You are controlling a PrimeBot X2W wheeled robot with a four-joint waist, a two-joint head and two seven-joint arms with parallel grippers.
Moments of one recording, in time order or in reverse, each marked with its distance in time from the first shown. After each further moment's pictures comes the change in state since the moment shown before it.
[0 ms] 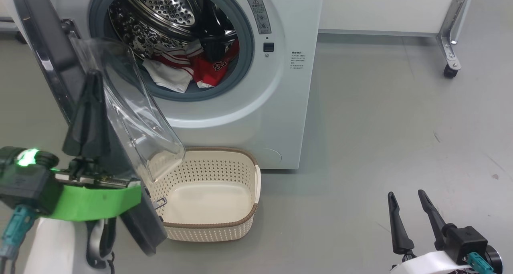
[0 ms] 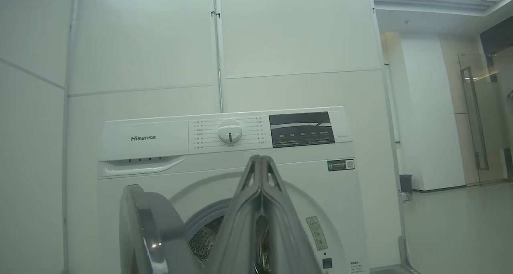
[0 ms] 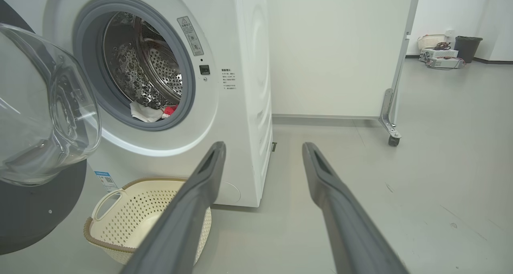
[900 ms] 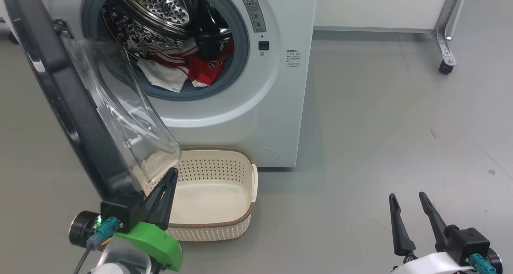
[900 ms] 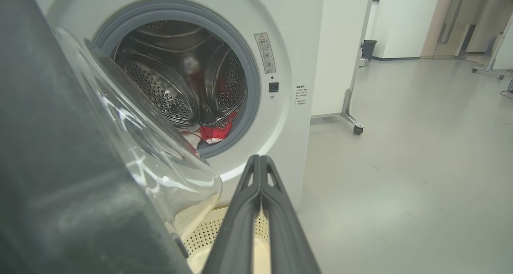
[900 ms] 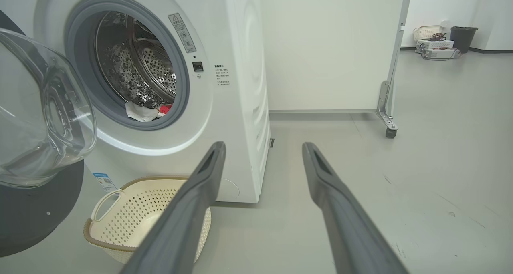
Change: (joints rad) left arm 0.178 0.020 -0.220 0.163 -0.053 0.011 0.265; right arm 0.003 0.020 -0.031 0.013 0.001 0.034 0.000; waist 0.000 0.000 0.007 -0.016
